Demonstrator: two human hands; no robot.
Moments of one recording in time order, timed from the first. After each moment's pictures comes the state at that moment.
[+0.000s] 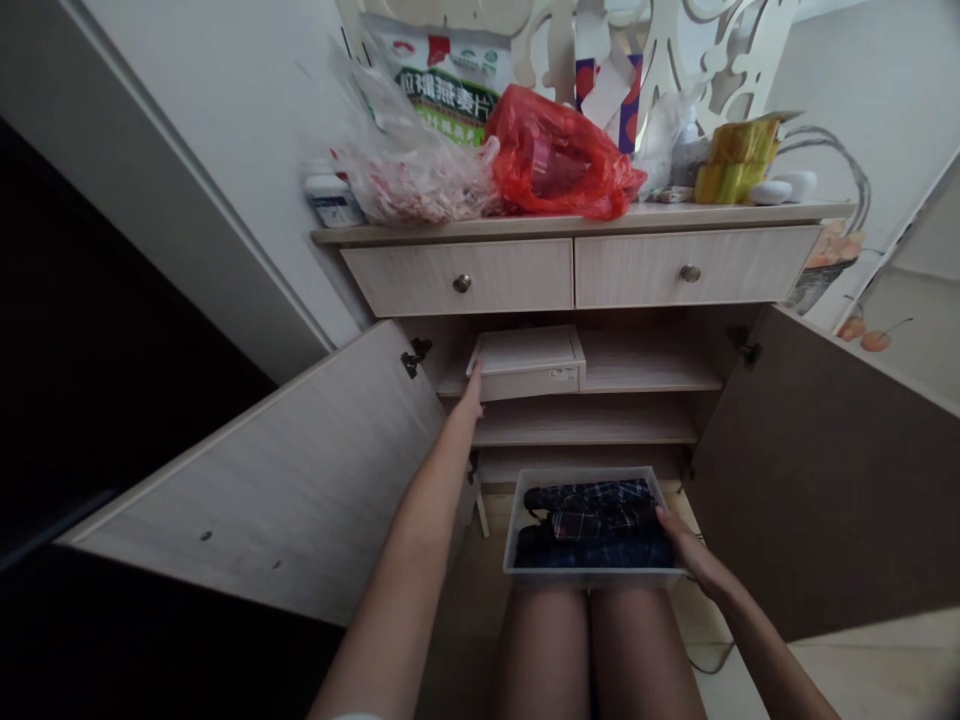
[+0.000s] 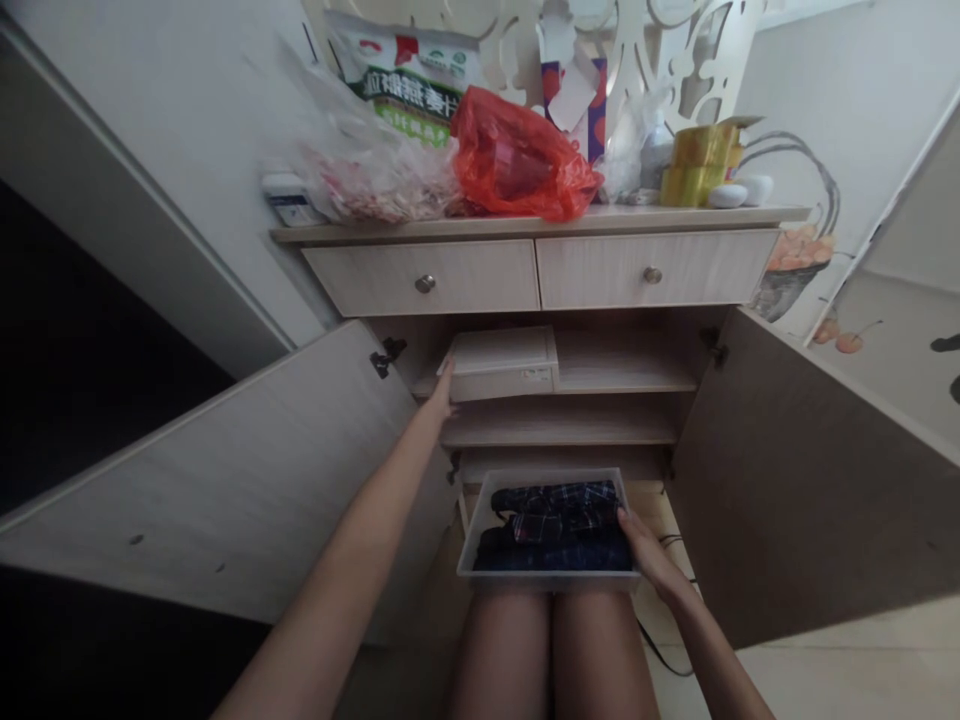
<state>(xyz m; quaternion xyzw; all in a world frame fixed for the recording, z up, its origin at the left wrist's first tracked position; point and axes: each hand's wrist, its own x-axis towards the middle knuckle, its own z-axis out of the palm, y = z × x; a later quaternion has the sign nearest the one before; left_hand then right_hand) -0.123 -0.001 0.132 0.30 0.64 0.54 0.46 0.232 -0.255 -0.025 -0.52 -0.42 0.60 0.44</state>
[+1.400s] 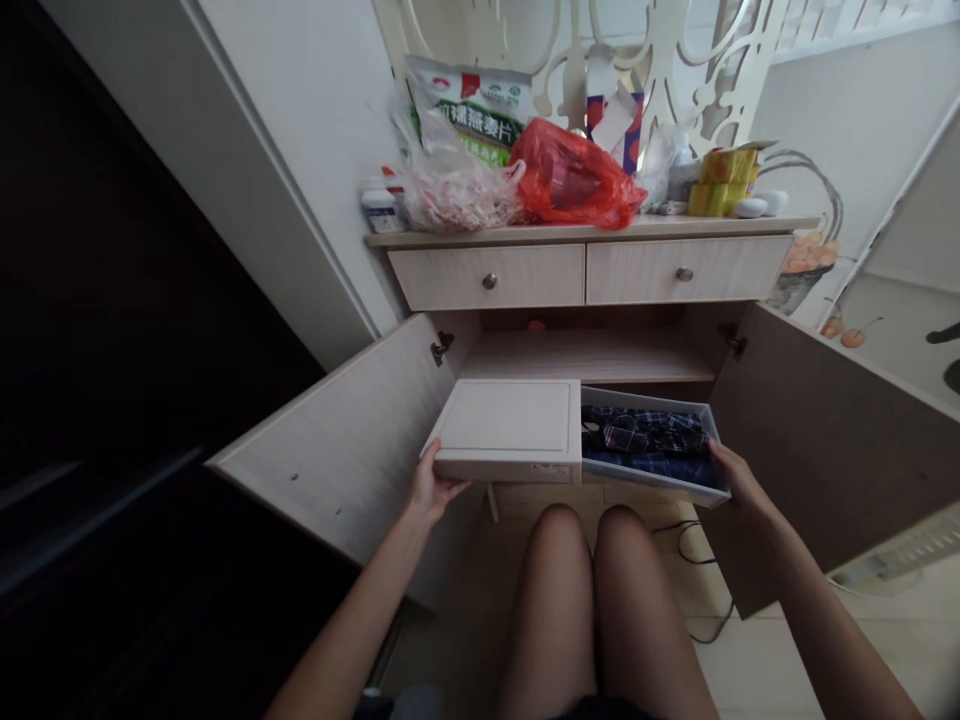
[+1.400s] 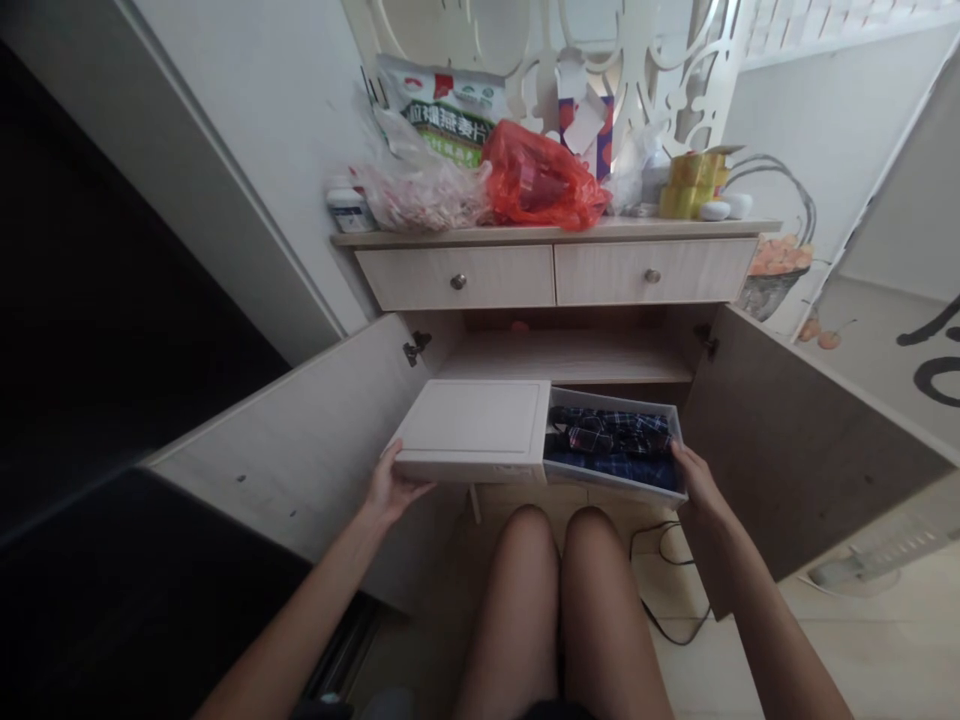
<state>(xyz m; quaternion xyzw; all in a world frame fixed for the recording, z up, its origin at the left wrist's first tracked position) -0.190 -0.231 0.117 0.15 0.59 0.59 0.53 0.275 -0.262 0.069 -0.53 -0.27 0.52 0.62</state>
